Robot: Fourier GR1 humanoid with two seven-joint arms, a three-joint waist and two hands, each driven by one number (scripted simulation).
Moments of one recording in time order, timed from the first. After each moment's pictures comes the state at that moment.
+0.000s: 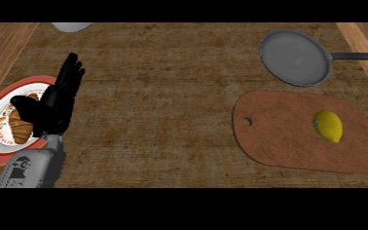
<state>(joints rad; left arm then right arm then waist) -0.21 0.26 0.01 -1.45 0.10 0.14 0.04 -0.24 -1.05 -0.16 -1.34 0.01 0.64 -0.38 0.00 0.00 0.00</state>
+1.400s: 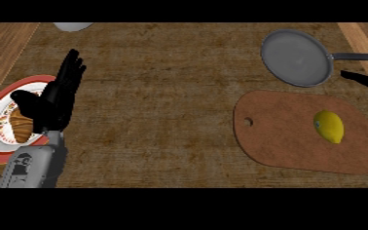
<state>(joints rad) -0.23 0.22 0.06 -1.46 0.05 0.10 0.08 -0.26 -0.82 -0.08 -1.25 0.44 0.64 -0.36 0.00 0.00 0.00</state>
